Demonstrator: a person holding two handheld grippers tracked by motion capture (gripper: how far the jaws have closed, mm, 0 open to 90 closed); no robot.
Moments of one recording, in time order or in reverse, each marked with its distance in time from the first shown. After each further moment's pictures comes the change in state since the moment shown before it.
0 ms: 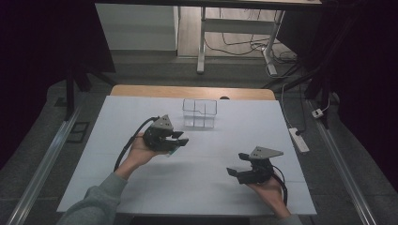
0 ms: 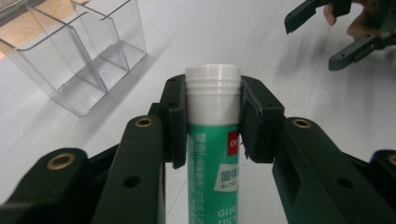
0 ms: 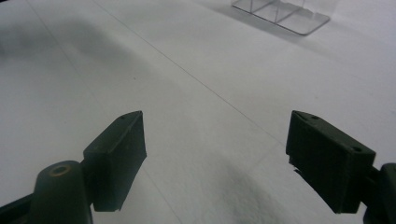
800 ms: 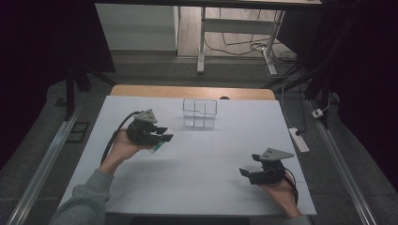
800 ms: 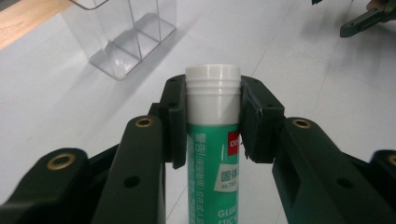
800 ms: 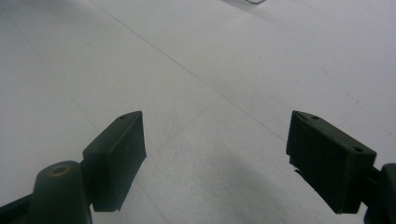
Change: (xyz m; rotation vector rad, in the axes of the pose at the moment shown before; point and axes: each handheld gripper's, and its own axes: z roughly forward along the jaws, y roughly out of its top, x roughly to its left) left arm 0.029 -0.013 -0.034 0.059 0.012 -0.054; right arm -0.023 -0.019 -0.022 0.062 -0.103 -0.013
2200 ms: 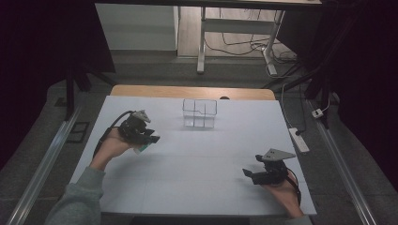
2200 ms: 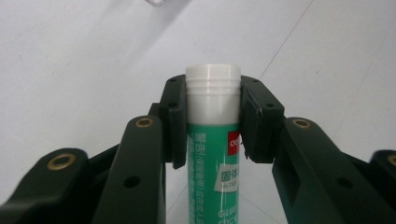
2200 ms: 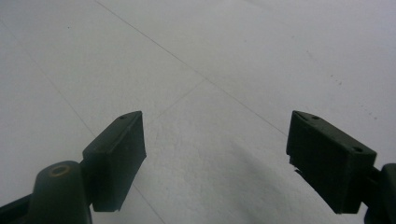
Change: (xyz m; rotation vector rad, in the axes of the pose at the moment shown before) left arm 0.029 -0.017 -0.009 0.205 0.047 -0.057; right arm -0.008 -0.008 -0.003 0.034 -0.034 0.005
